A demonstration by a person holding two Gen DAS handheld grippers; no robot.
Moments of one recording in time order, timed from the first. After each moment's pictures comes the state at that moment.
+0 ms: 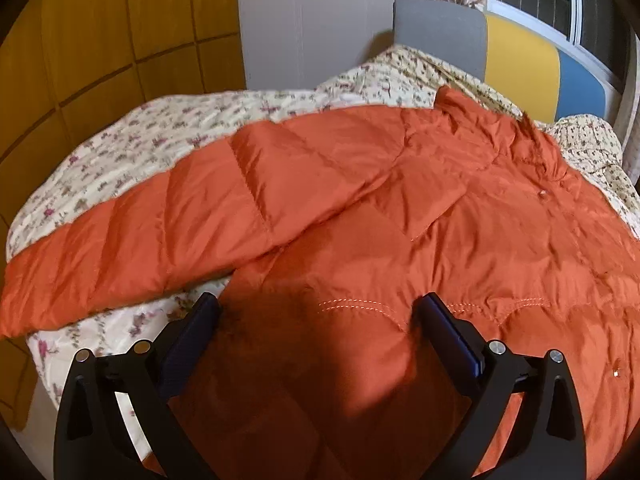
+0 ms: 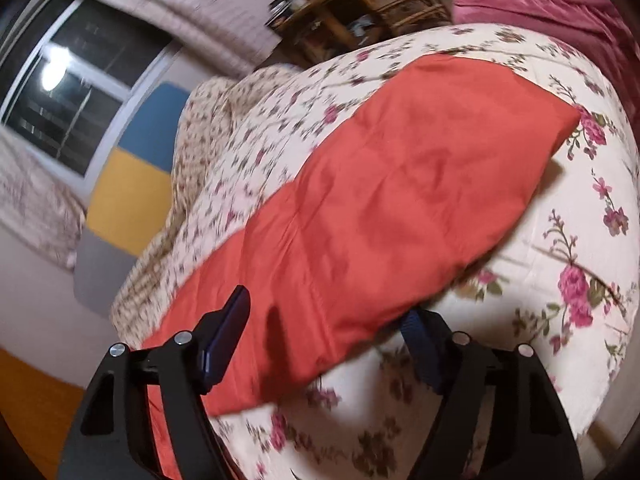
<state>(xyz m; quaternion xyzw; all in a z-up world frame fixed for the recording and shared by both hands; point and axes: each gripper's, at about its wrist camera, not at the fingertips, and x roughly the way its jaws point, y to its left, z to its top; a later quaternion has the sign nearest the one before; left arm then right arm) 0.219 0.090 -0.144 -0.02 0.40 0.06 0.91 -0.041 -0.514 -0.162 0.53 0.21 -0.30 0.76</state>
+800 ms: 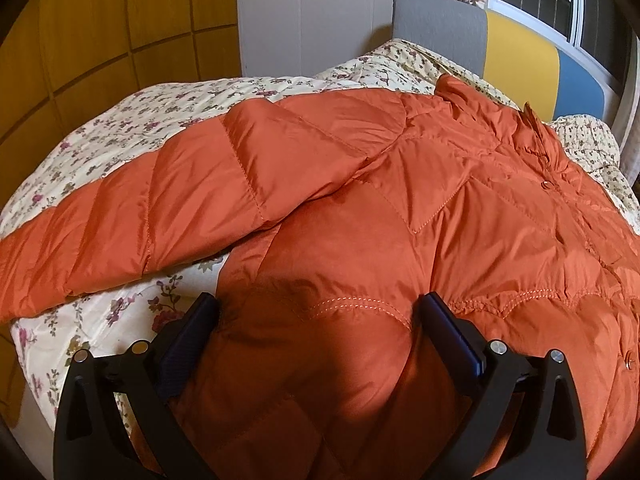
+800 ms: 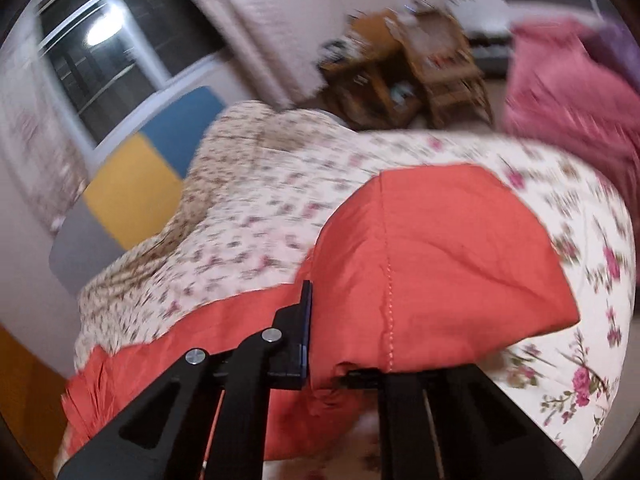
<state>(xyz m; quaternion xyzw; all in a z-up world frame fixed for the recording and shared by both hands) 0.217 0.092 -0.157 -0.04 0.40 0.05 0.91 0.014 -0.479 -0.101 0.35 0.20 -0.33 0.85</state>
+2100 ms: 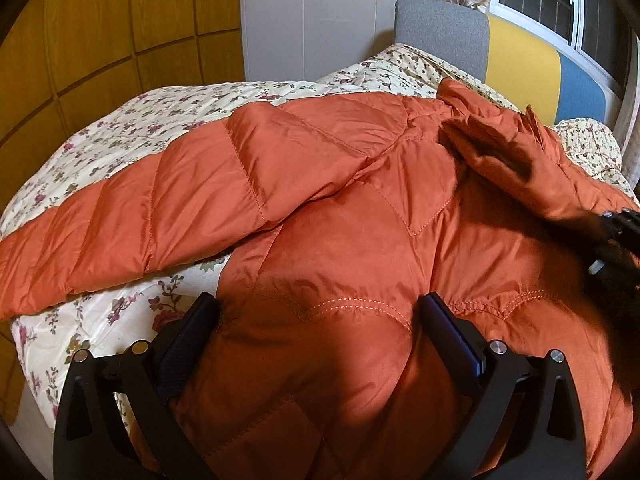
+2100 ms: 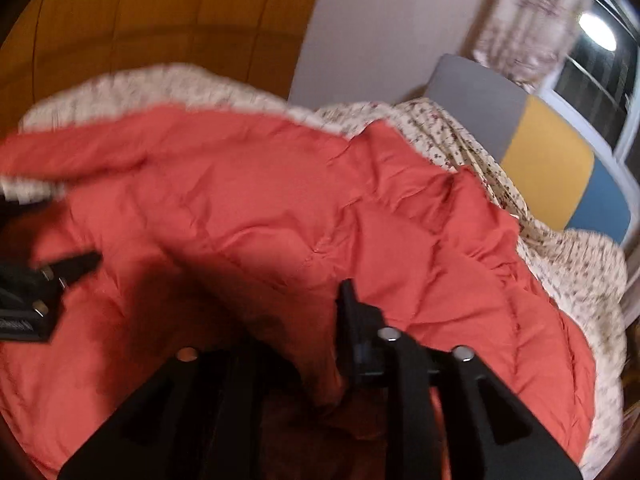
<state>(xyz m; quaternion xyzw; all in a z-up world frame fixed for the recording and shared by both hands) 0.217 0.091 -0.158 -0.03 0.39 0.06 0.92 0.247 -0.066 -0.166 -0.22 0.32 0.17 0.90</state>
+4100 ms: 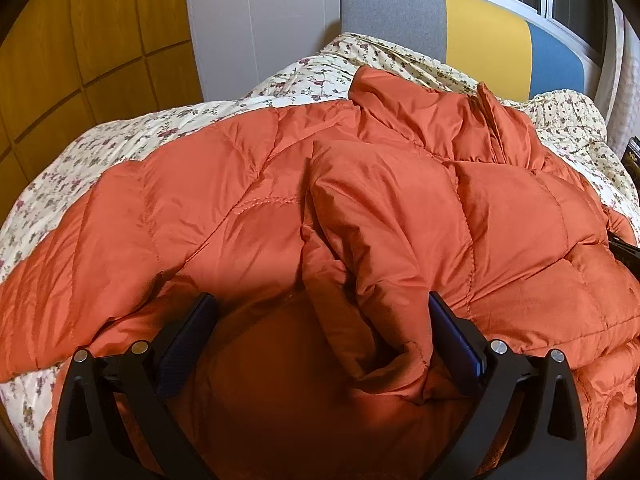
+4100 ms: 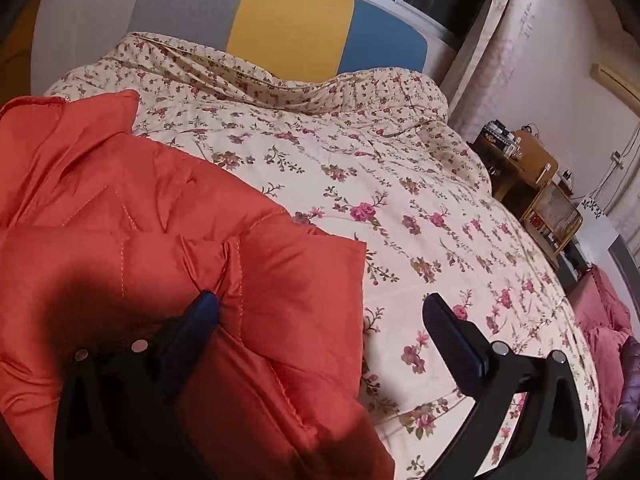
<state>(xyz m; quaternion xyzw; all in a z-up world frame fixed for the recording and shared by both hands) 0.299 0.001 -0.157 0.01 0.40 0.01 0.92 0.312 -0.298 -0.172 -0.05 0.39 -0.25 0.89</state>
